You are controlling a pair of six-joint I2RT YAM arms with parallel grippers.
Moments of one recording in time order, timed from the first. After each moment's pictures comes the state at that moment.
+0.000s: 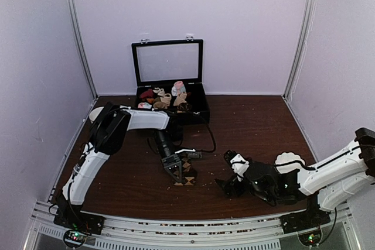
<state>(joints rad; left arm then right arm) -0.75 2.54 1.95 -1.50 0.90 0.85 1.22 1.33 0.37 0.41 0.51 0.19</state>
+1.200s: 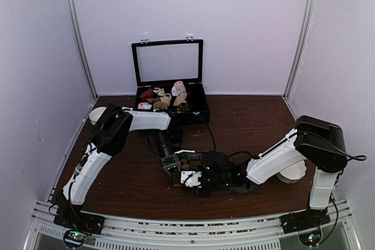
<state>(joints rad) -0.74 2.58 1.99 -1.60 0.91 0.91 1.12 1.90 0.81 0.46 -0.10 -0.50</state>
